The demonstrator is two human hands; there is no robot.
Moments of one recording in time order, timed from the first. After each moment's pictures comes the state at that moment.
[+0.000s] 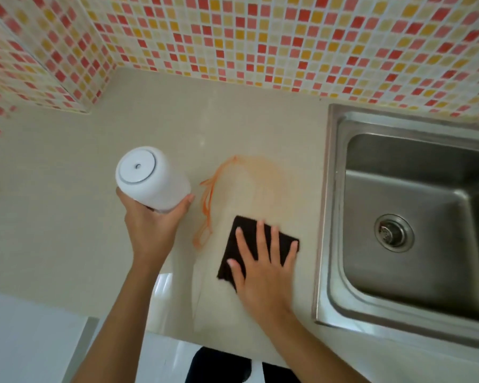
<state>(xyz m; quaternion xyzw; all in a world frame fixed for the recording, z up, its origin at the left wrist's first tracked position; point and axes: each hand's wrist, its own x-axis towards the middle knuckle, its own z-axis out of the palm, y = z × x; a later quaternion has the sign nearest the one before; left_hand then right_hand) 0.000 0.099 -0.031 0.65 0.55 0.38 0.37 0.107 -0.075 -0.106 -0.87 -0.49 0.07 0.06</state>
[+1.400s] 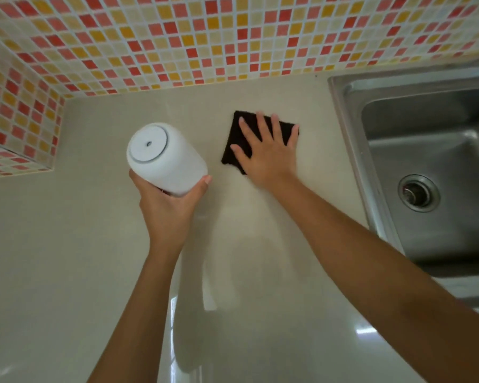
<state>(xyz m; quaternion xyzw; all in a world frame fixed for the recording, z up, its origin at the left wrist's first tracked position) 0.045 0.225 -0.052 0.70 0.42 0.33 0.47 0.239 0.160 -0.114 -0.92 -0.38 0.07 0.04</state>
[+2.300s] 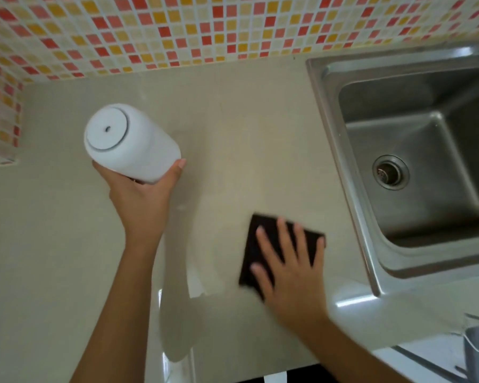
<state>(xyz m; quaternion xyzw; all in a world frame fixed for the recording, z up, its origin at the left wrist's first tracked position) 0.040 0.231 -0.050 0.68 0.43 0.36 0.47 0.063 -0.032 -0.103 -0.93 -0.36 0.07 0.05</state>
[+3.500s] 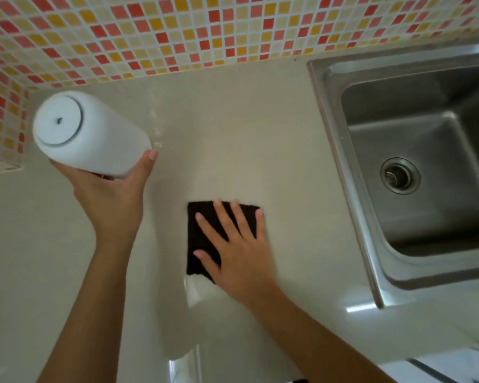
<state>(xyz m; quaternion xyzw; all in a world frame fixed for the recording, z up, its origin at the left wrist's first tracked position) 0.042 0.252 -0.038 0.69 0.42 0.42 0.42 0.072 0.054 -0.107 -0.88 -0.45 0.11 0.10</state>
